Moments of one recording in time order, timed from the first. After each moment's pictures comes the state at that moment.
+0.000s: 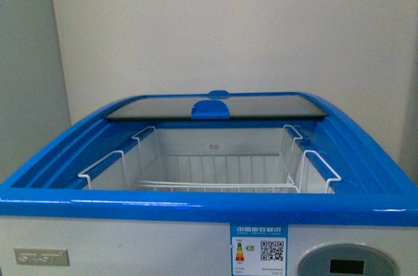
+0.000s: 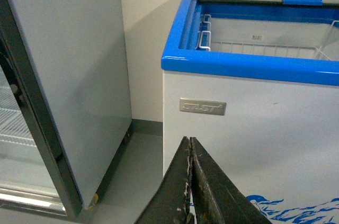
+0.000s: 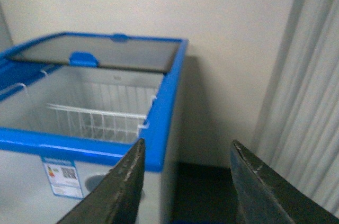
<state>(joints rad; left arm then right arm) 0.00 0.01 0.01 0.00 0.00 0.00 -0.17 0.31 0.48 -0.15 -0.16 -0.02</state>
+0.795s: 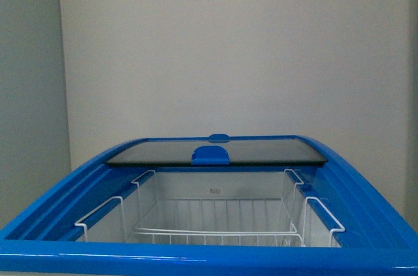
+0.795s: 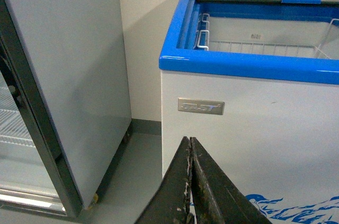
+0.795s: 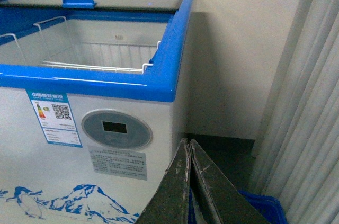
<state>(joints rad) 0.00 0.01 0.01 0.00 0.00 0.00 0.00 0.09 0.10 -0.02 0.00 -0.01</state>
